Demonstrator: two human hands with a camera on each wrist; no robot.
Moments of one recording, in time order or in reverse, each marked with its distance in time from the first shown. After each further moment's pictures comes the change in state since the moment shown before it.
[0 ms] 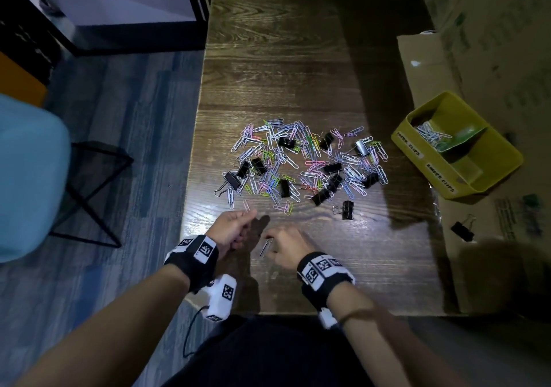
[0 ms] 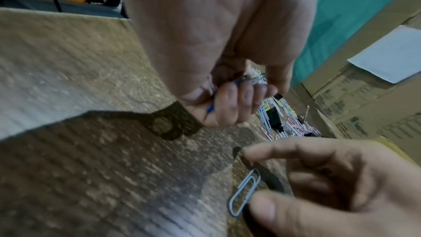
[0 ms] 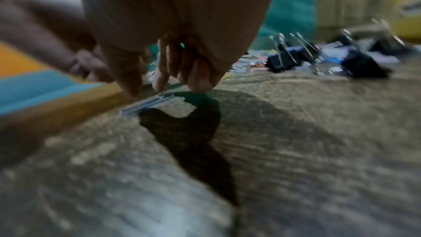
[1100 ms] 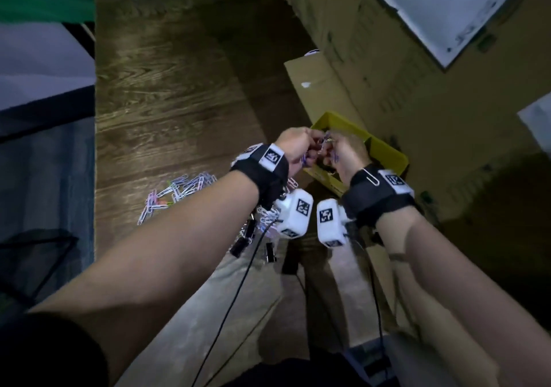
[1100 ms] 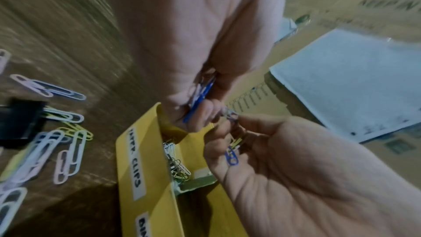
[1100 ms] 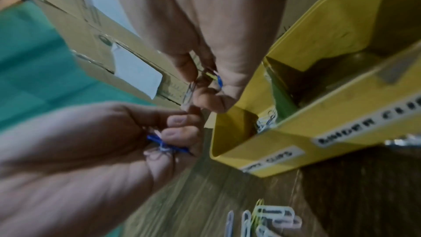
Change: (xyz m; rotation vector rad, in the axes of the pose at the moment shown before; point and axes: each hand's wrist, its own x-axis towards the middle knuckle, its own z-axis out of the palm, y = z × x) left_hand 0.067 0.215 0.342 0.132 -0.325 0.174; right_hand -0.031 0.175 -0.287 1.359 0.830 0.381
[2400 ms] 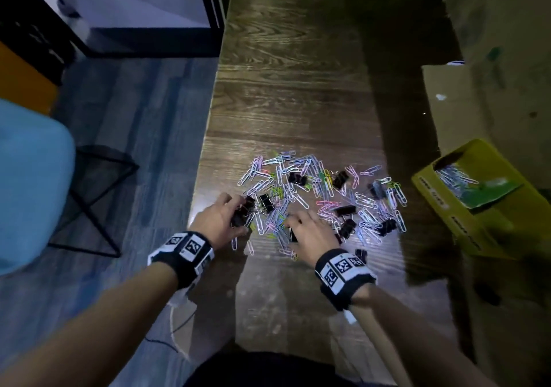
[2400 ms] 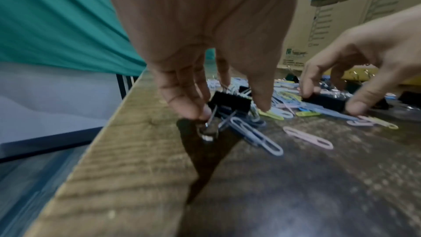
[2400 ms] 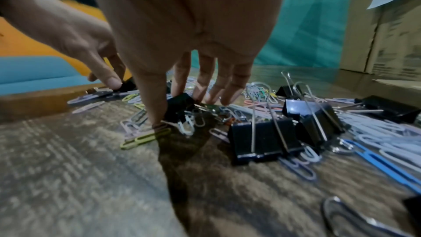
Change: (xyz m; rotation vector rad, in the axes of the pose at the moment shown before) left_hand -0.159 -0.166 -0.337 1.266 0.338 0.002; right_hand -0.103 0.181 0.178 -1.679 -0.725 -0.645
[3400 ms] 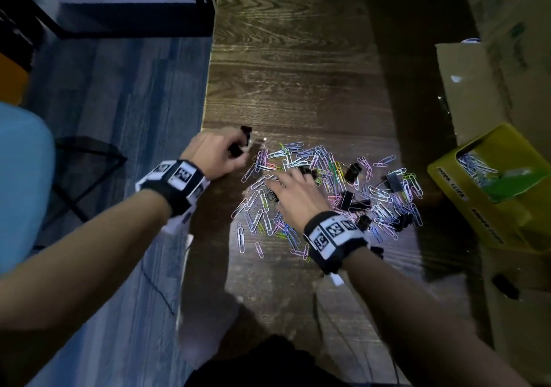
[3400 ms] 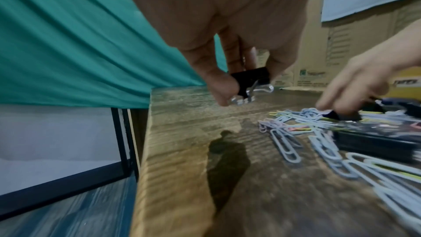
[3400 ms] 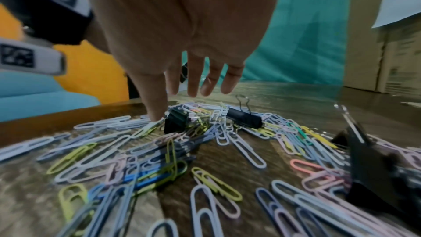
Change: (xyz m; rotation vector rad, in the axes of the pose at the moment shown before) left_hand 0.086 -0.022 -0.084 0.006 0.326 0.360; right_hand 0.063 -0.032 -0.039 -0.081 0.163 -0.129
